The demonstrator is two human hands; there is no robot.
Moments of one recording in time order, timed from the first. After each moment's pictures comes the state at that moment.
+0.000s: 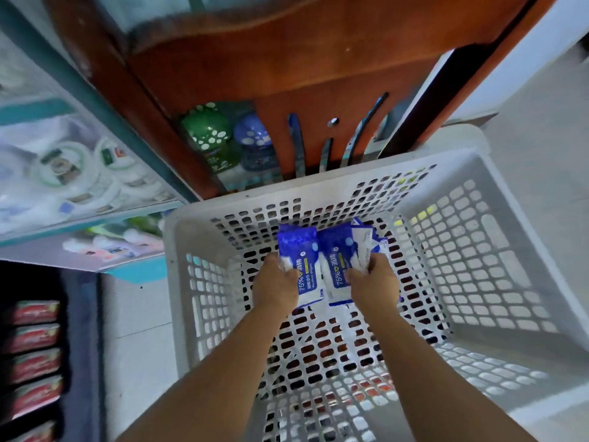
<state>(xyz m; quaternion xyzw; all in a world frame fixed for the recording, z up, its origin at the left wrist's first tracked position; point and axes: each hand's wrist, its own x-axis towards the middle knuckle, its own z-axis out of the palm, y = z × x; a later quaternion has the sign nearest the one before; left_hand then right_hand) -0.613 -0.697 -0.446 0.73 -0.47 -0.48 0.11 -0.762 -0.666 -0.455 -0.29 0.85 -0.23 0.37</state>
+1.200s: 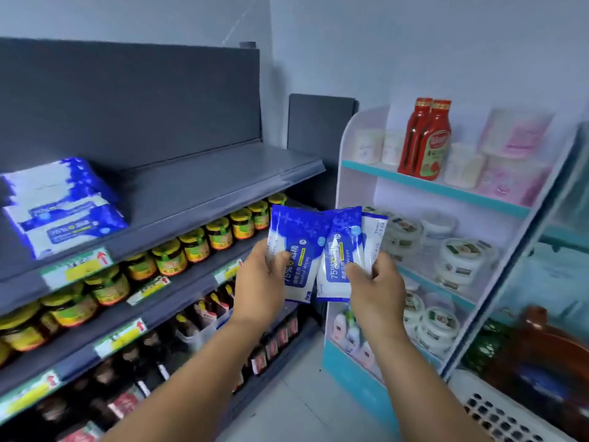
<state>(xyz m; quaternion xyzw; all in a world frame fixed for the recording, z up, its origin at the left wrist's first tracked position) -0.307 -0.435 -0.049 0.78 -0.28 -0.02 0.56 -0.414 -0.545 -0.061 -0.66 0.38 -0.41 0.50</state>
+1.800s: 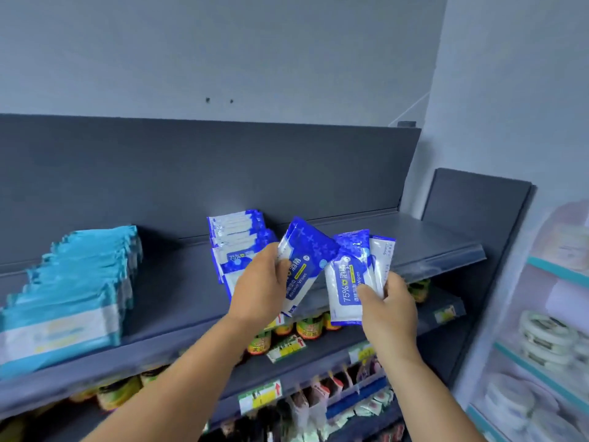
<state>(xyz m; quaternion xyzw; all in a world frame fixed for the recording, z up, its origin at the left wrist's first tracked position) -0.105 -0.236 0.024 0.86 -0.22 0.17 0.42 -0.185 -0.397 -0.002 -0.73 0.22 -0.35 0.54</state>
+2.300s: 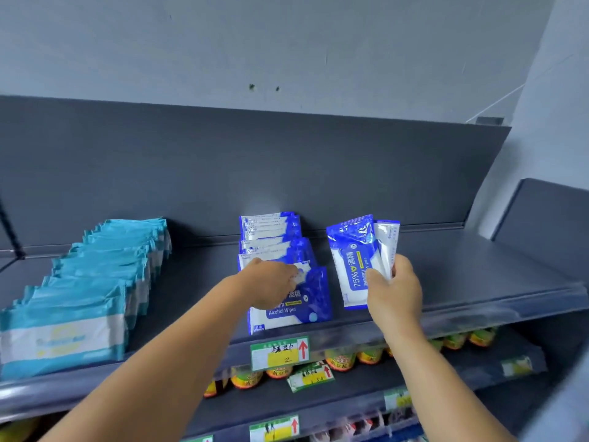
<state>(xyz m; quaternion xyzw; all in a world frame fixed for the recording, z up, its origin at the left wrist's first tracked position) 0.010 -0.215 0.028 0.96 -0.27 -0.02 -0.02 -0.060 -0.406 0.010 -0.78 0.16 -0.32 0.51</state>
